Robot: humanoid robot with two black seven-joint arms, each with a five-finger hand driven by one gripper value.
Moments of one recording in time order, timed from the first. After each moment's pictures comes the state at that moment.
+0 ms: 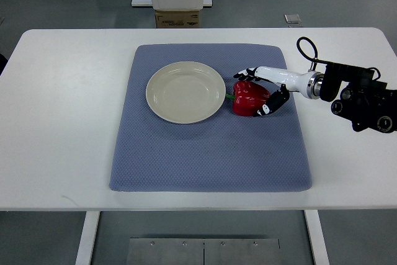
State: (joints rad) left arm -0.01 0.00 -0.21 -0.18 0.05 -0.02 -0.14; right arm 1.24 -0.35 -0.25 0.87 -0.87 0.03 0.29
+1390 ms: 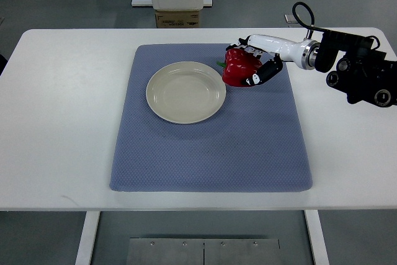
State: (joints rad) left arm -0.01 0.00 -0.21 -0.18 0.05 -0.02 -0.14; right arm 1.37 -0.32 -0.24 0.85 -0.85 0.03 0.26
